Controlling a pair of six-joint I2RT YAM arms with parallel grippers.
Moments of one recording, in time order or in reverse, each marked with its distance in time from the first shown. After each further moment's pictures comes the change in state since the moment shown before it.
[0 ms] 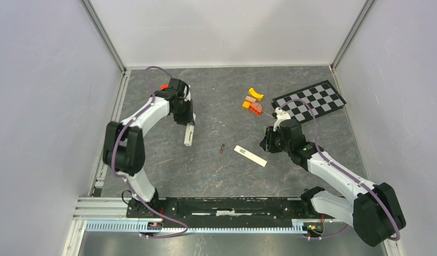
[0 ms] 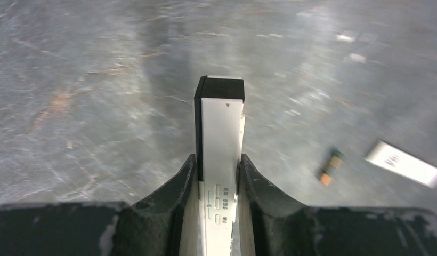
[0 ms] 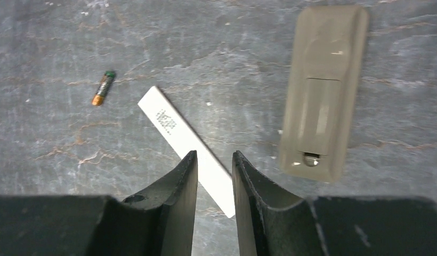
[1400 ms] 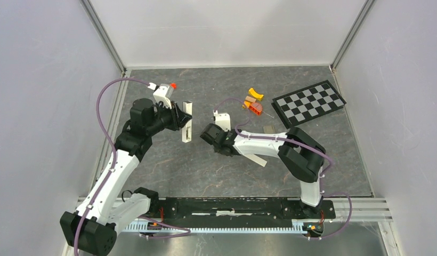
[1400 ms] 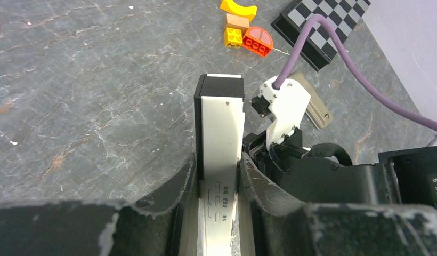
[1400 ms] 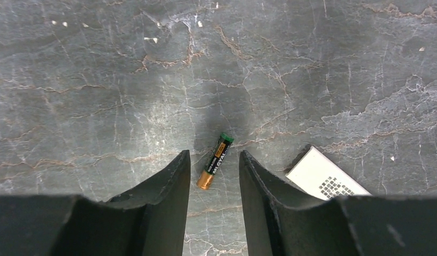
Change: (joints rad) left arm -0.001 -0.865 -0.432 0.392 0.256 0.039; right arm 0.591 0.838 0.710 -0.233 0.638 0.426
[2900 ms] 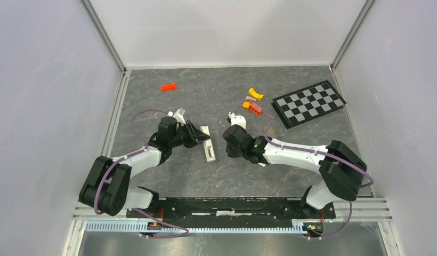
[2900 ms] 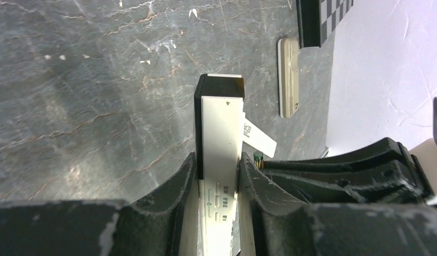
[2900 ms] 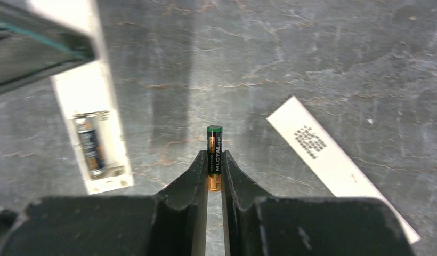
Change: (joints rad) left arm -0.064 0.364 -0.403 0.592 0.103 -0.614; right arm -0.035 -0.346 -0.316 0.141 -0.192 -0.091
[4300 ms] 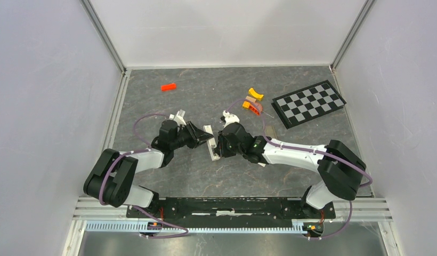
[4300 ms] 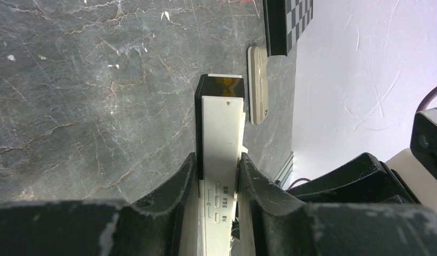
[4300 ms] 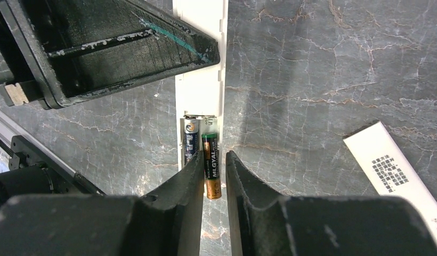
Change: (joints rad) left arm -0.023 0.105 -0.074 0.313 0.033 -0.172; right arm -0.005 -0.005 -0.006 0.178 -0.217 -0.021
